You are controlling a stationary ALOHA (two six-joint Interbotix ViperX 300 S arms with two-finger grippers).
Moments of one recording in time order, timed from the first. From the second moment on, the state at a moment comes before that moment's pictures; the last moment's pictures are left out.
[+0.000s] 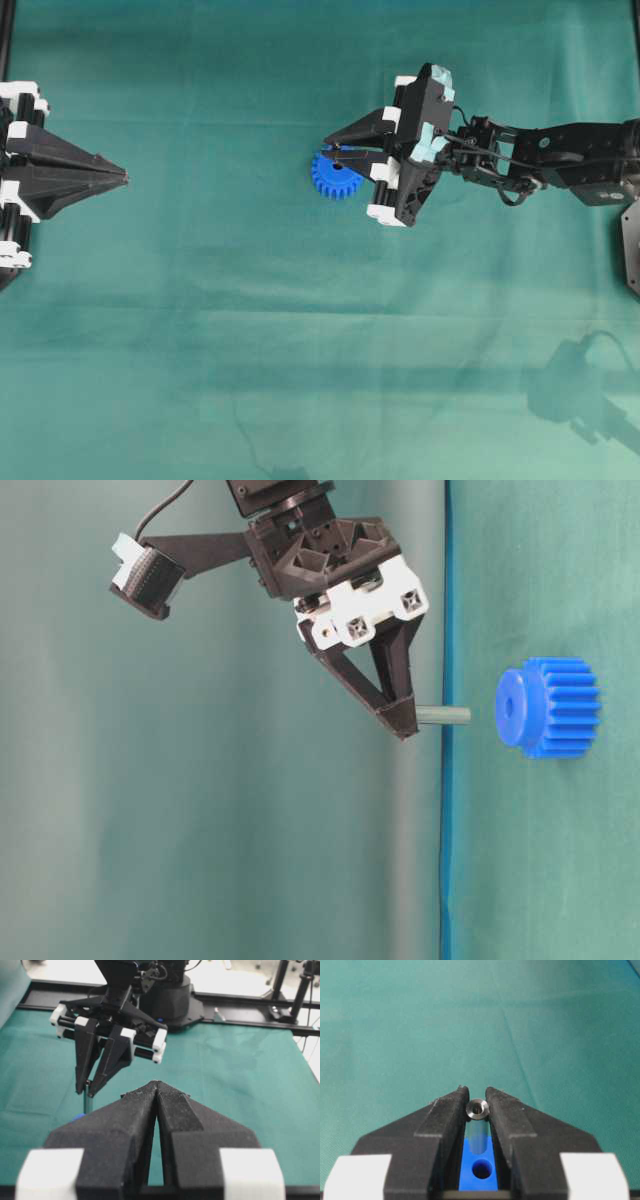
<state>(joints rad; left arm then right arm) 0.02 -0.97 1.21 -0.04 -0.24 -0.01 -0.18 0.05 0.76 0.16 -0.47 0.00</state>
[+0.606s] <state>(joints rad) 0.02 -0.97 1.21 -0.04 -0.24 -0.02 -0.18 0.16 0.76 0.19 -0.50 0.00</state>
